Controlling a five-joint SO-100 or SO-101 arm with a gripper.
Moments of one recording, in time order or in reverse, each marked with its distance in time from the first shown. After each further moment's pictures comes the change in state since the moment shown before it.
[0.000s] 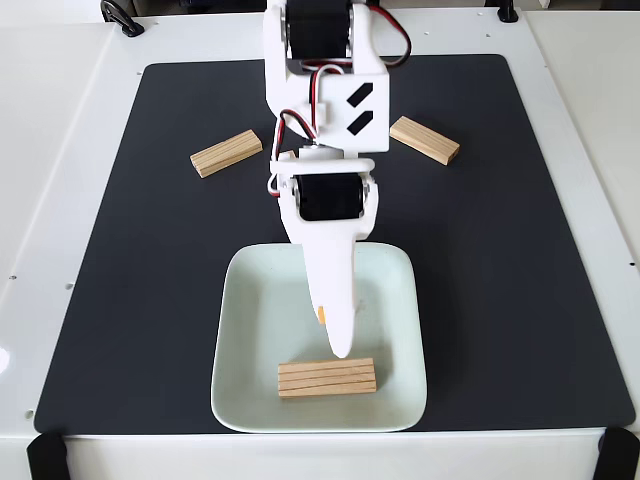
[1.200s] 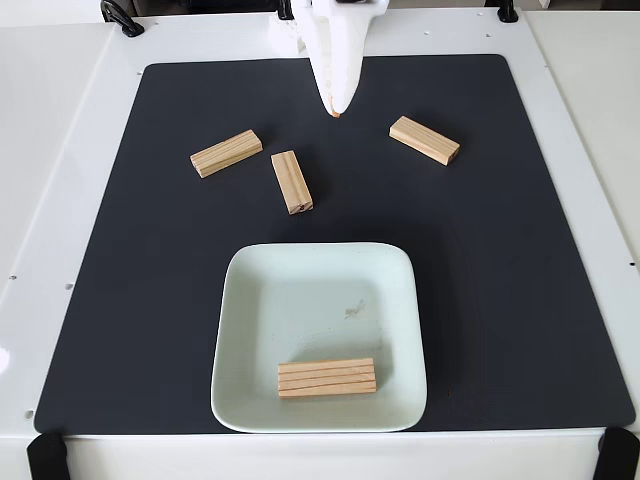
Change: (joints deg) arm -1.8 70.5 79.9 1.6 -17.4
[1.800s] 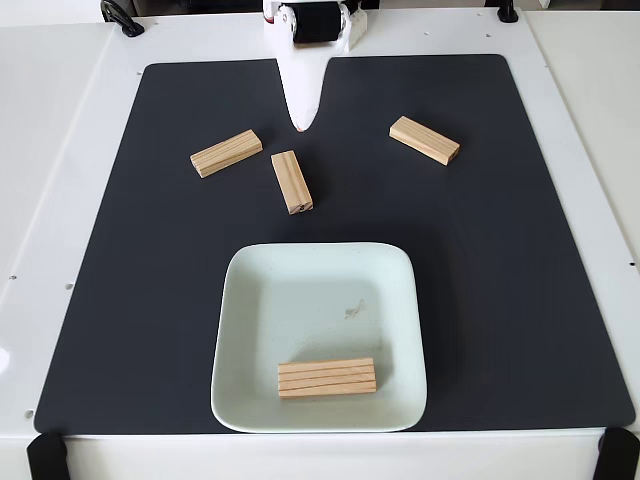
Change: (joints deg) arm 5.9 0.2 8.7 0.0 -0.5
